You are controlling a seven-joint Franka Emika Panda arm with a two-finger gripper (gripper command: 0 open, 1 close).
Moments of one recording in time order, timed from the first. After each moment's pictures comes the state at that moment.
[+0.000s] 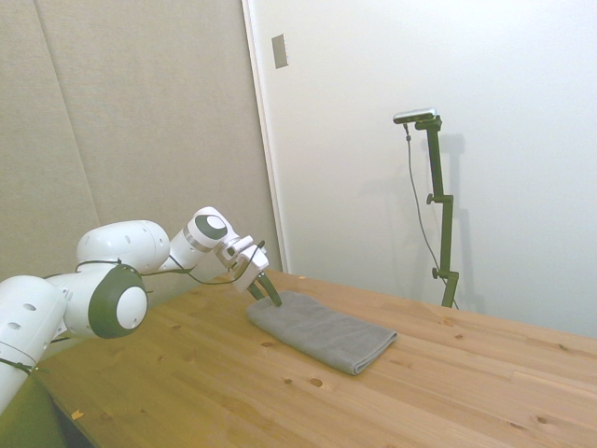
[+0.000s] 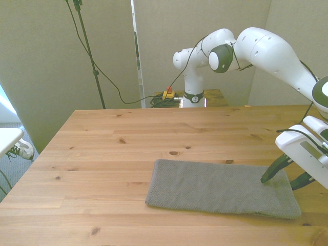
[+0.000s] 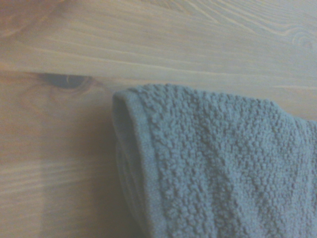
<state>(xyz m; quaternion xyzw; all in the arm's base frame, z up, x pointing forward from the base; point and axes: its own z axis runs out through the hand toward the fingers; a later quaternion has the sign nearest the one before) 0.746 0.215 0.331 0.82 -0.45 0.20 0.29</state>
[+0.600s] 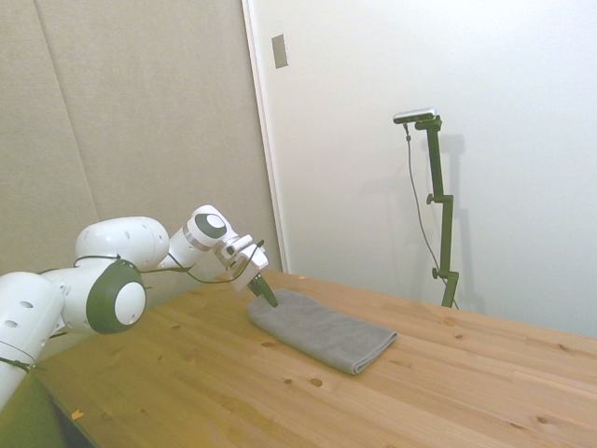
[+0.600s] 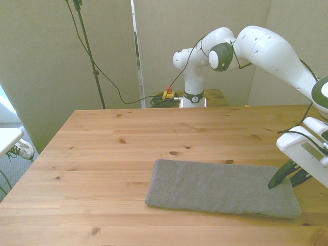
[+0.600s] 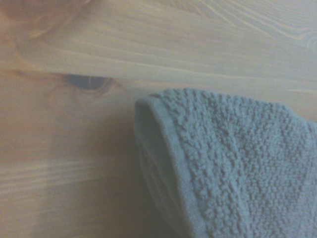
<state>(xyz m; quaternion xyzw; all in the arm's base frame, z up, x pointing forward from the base) 0.742 0.218 0.345 0.83 -0.45 0.20 0.27</state>
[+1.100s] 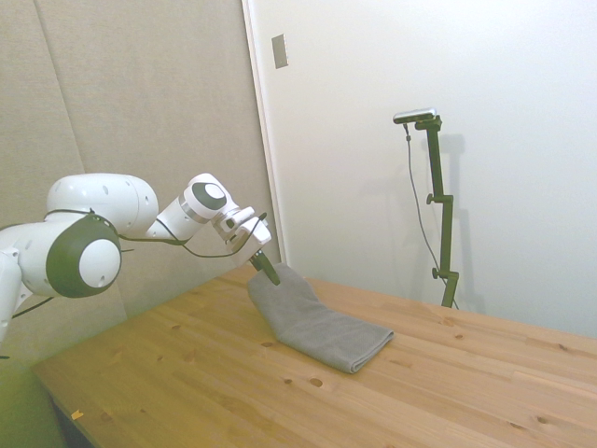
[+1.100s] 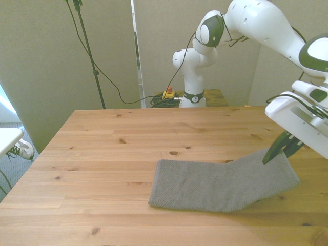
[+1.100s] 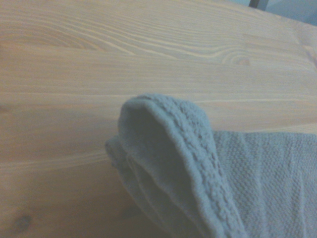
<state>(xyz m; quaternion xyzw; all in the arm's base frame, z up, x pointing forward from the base) 0.714 0.156 0.436 0.83 -0.47 0.20 0.23</state>
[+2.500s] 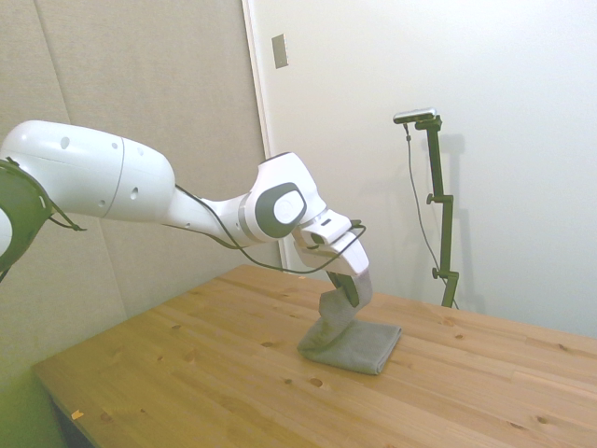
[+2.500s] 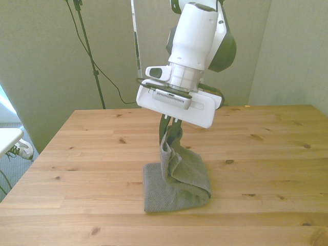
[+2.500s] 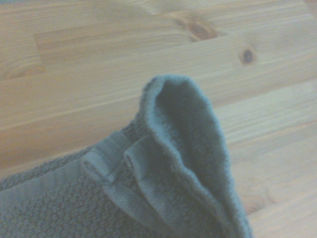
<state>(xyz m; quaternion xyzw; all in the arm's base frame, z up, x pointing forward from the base) 0.653 -0.147 0.455 0.83 -0.53 0.19 0.02</state>
